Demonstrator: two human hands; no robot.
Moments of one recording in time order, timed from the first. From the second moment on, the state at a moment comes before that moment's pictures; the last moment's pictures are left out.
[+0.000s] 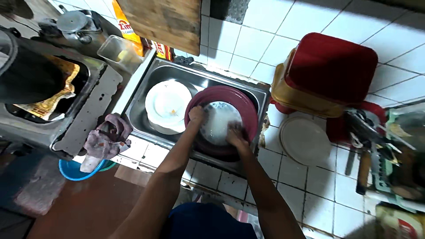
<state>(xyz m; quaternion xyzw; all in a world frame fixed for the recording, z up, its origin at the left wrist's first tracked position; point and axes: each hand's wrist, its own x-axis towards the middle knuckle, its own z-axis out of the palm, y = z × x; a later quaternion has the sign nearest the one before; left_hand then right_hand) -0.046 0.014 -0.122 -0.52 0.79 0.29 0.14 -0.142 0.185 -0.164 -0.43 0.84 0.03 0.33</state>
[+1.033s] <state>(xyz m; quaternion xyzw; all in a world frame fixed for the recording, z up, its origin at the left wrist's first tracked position) -0.033 0.043 -0.157 -0.54 0.77 0.34 0.05 -0.187 0.121 -0.167 -0.40 0.88 -0.11 0.23</state>
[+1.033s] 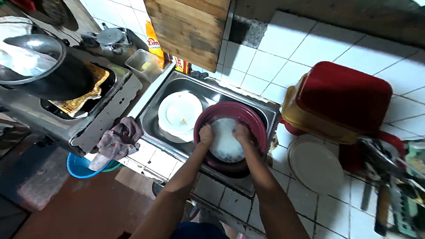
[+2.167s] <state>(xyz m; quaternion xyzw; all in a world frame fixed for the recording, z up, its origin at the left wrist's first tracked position) -0.042 0.034 -0.071 -0.52 0.80 0.30 0.10 -0.150 0.188 -0.154 -0.42 0.83 0.05 0.36</state>
